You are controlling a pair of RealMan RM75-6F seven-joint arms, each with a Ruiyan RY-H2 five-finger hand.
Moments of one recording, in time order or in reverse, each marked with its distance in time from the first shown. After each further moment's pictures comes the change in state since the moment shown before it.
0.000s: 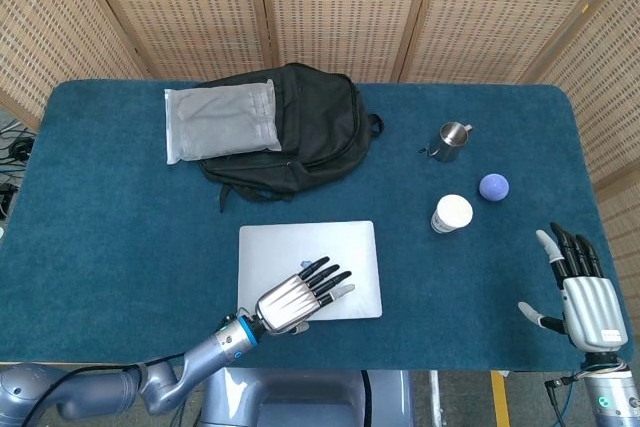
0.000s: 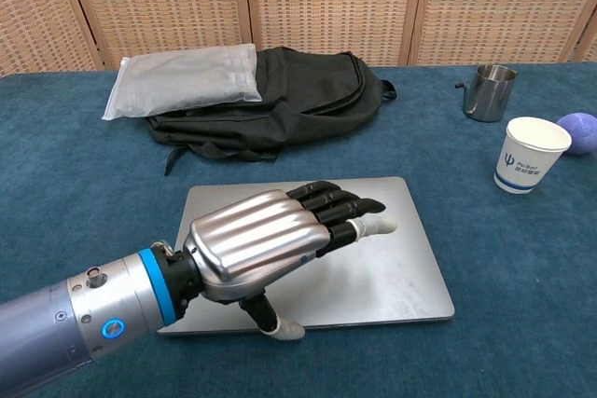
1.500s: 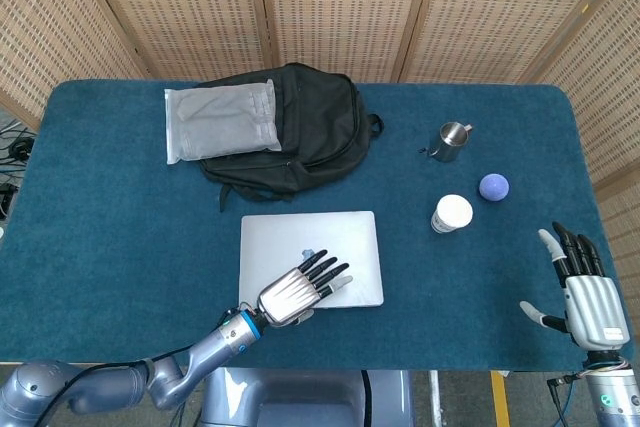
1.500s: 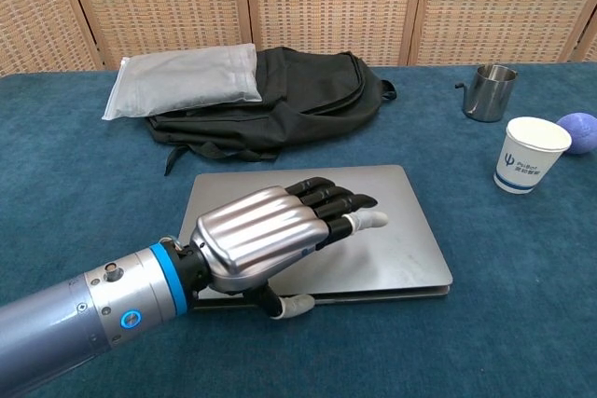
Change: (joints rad) left arm -0.036 -0.039 0.013 0.075 -0.070 0.028 0.033; right arm 0.004 0.004 0.001 0.009 0.013 -0.012 0.025
